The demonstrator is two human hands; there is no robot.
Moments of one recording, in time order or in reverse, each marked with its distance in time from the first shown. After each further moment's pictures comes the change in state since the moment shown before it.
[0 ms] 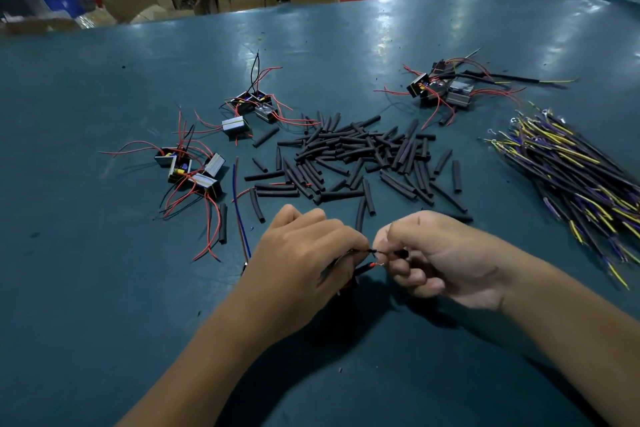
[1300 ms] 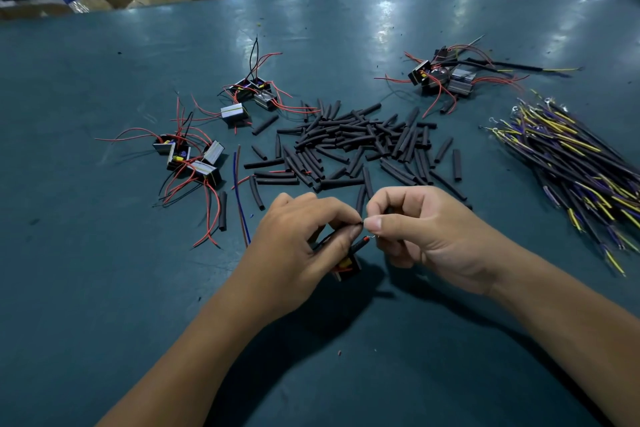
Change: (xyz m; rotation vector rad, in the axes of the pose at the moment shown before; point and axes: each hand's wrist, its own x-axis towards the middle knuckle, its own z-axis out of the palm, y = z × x) left_hand -0.002 0.000 -0.005 -0.263 -0.008 -0.209; right_hand 0.007 0.010 -0.002 -0.065 -0.028 -0.409
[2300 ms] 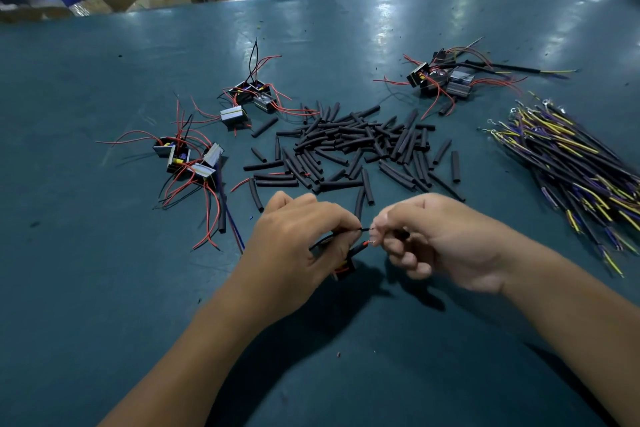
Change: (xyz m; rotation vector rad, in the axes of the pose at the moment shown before) left_hand 0.001 -0.001 0.001 0.115 0.034 0.088; right_hand -0.002 -0.010 -0.002 0.013 0.056 0.297
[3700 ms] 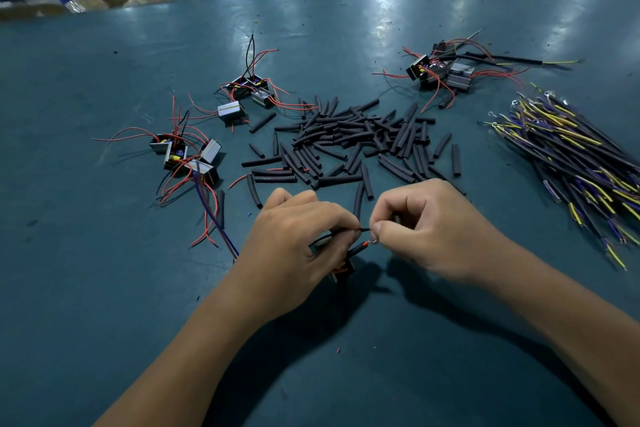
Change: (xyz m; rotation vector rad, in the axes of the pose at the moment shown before) left_hand 0.001 -0.001 -0.001 0.007 -0.041 0.008; right_hand 0.000 0.006 0.004 -0.627 0.200 -0.536
